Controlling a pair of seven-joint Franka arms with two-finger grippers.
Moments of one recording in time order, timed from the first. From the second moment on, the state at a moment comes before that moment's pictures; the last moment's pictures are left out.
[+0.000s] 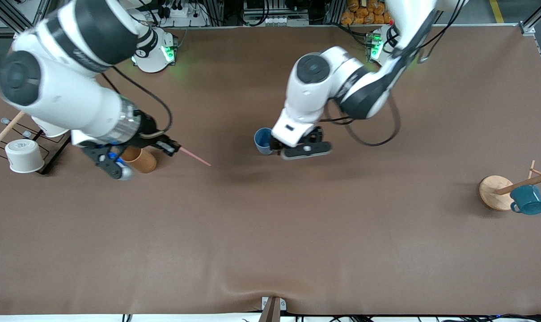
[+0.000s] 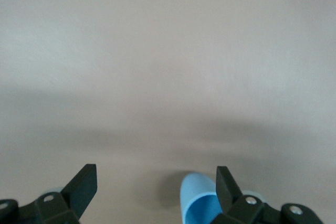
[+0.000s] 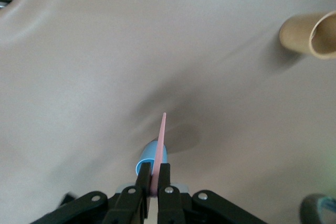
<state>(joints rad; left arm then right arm) -0.31 0.39 -0.44 -1.62 0.23 2.12 -1.02 0.25 0.37 0.17 -1.24 0.20 1.57 1.06</state>
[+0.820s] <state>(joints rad) -0.10 0.25 -0.44 -1.57 0.20 1.87 -0.72 0.48 0.39 0.18 -1.42 0.26 1.74 1.29</state>
